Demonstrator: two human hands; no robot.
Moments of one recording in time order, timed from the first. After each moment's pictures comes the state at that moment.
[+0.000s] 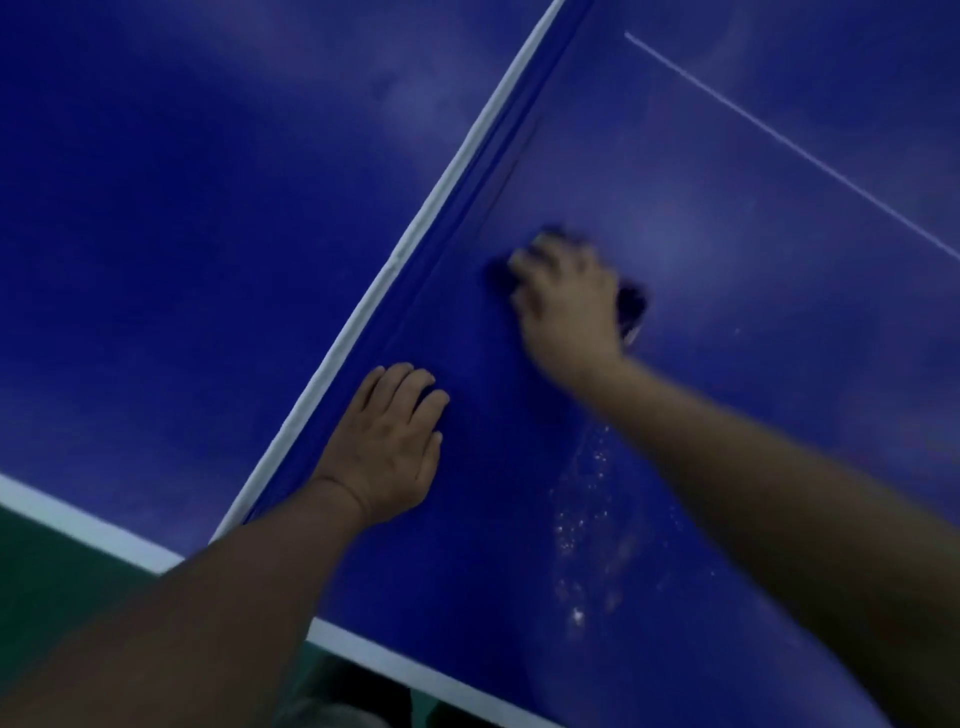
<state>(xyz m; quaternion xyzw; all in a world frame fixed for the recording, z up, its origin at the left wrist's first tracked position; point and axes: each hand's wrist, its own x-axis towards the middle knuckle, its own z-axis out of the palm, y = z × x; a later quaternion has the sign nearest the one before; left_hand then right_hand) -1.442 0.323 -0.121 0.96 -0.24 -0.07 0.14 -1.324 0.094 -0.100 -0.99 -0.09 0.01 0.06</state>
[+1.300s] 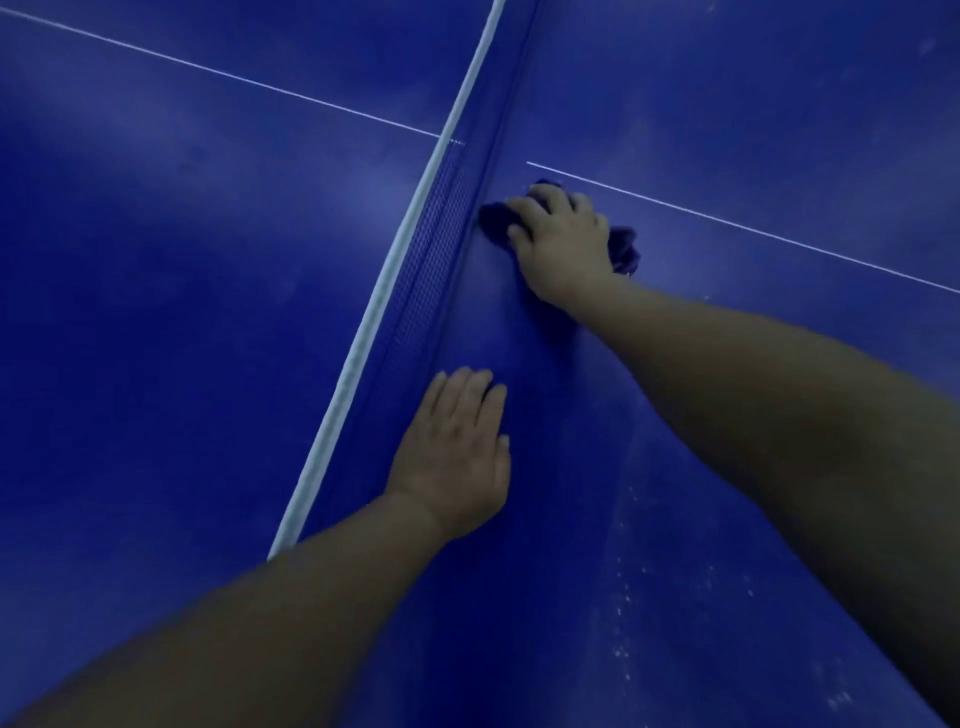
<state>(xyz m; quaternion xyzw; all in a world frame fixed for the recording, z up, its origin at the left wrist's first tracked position) -1.258 0.208 -0.114 0.94 -0.30 -0.11 0.14 -1.094 0.010 -0.111 -0.99 0.04 -0.01 0.09</state>
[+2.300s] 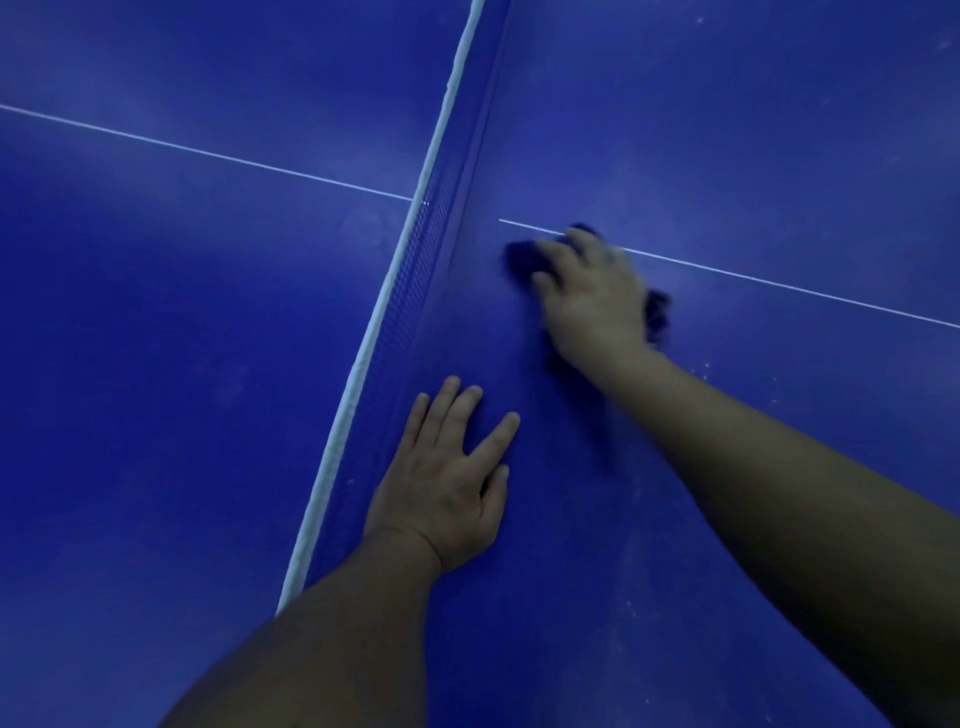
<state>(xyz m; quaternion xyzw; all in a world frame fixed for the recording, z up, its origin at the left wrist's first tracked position) -1.181 0.176 -0.135 0.93 -0.32 -0.08 0.17 -1.071 -0.050 -0.127 -0.99 0.13 -0.04 0.10</state>
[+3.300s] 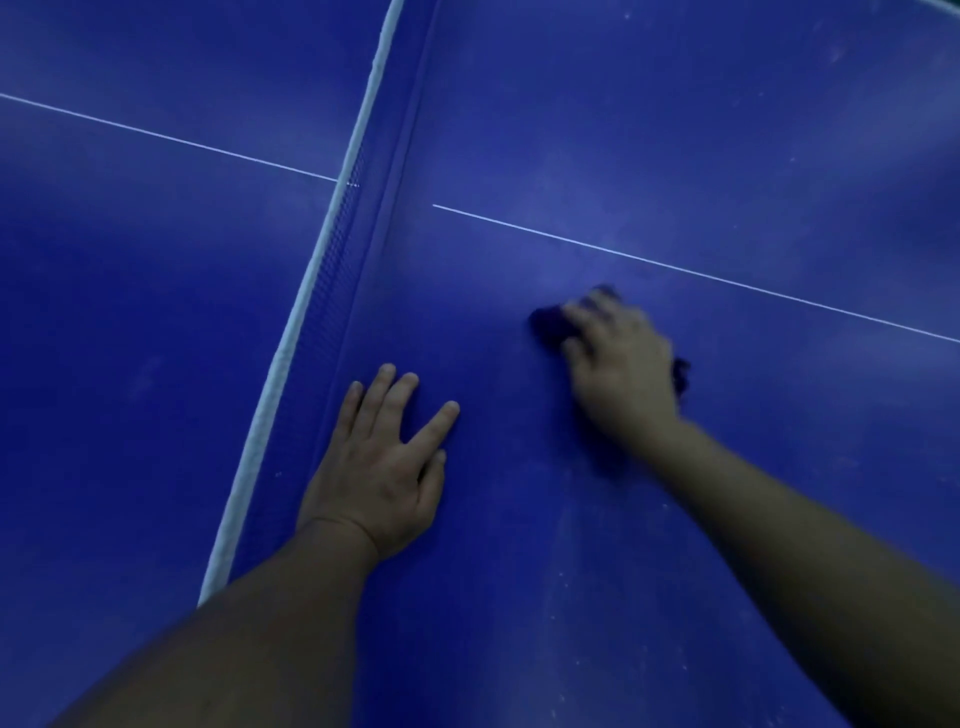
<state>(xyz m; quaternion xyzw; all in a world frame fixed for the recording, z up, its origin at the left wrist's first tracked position) -1.181 0.174 -0.135 0.93 -0.32 -0.08 0.17 -1.182 -0.111 -0.116 -0.99 0.15 -0.01 0.08</state>
